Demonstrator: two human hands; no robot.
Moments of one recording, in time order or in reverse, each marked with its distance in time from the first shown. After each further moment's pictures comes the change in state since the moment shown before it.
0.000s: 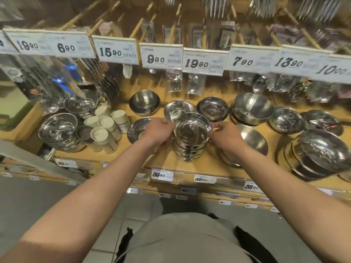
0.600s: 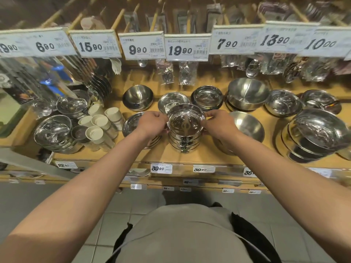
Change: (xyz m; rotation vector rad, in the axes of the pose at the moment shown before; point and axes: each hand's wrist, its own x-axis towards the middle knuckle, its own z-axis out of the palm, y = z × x) left_hand 0.005 -0.001 0.001 -0.044 -0.035 -0.029; right_hand 0.005 0.003 0.002 0.004 -0.044 -0.046
